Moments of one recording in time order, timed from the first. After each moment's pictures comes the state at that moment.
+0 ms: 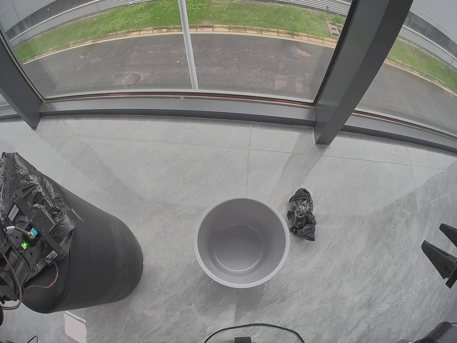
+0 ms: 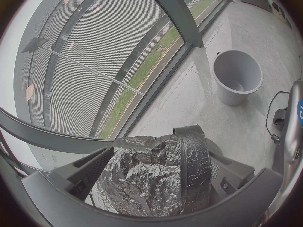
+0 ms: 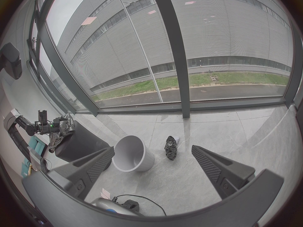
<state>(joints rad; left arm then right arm) -0.23 1.10 -0.33 -0.55 0.37 0.95 0.06 0.60 -0.27 -0.19 0.27 0.15</state>
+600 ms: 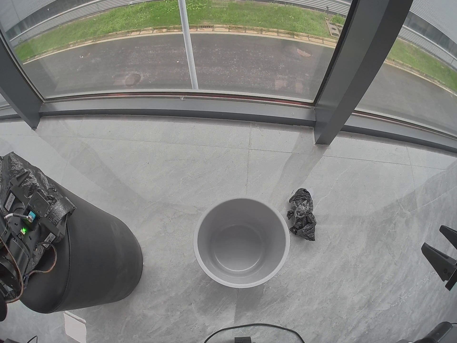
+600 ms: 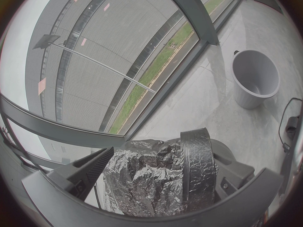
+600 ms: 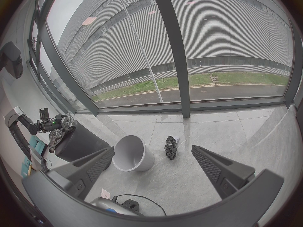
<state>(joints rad) -0.19 1.17 -0.33 -0.72 0.43 0.94 0.06 0.59 -0.26 -0.19 0.27 0.15</state>
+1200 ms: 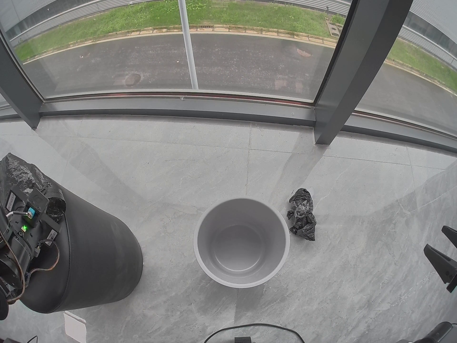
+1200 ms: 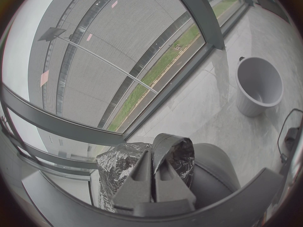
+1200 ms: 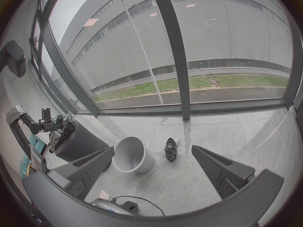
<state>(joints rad) -0.19 1.19 -0.33 -0.75 0.43 0.87 0.06 0.56 -0.25 -0.18 0.27 0.15</state>
